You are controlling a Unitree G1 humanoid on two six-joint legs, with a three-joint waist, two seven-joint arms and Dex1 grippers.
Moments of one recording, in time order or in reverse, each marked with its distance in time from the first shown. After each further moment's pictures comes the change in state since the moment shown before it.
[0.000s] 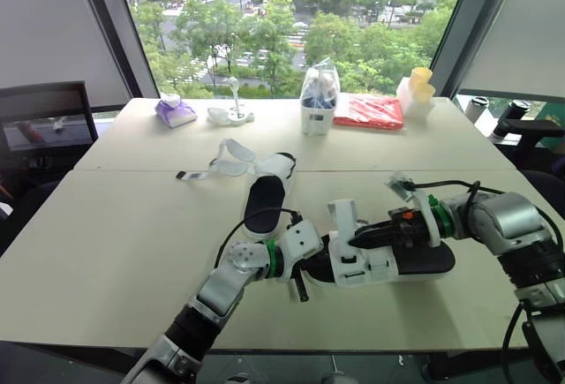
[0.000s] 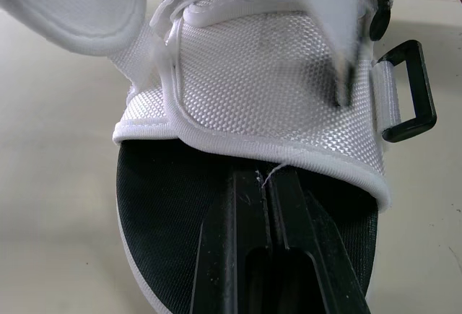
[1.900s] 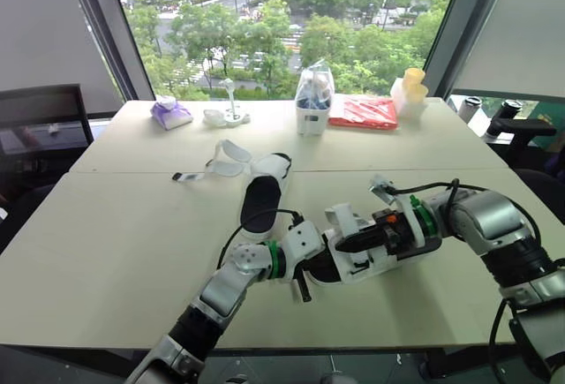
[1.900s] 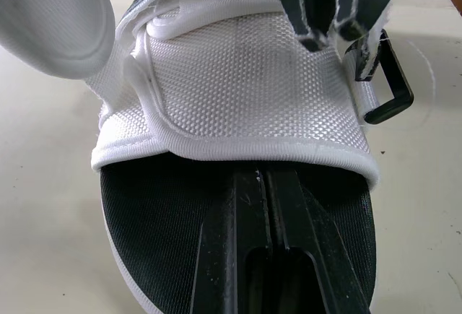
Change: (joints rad) left arm 0.000 -0.017 -0.003 0.037 0.000 -0.032 0.018; right arm -0.030 0.058 0.064 -0.045 -0.053 -0.005 0.005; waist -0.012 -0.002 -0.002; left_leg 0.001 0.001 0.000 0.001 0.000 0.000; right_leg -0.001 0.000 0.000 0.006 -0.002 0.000
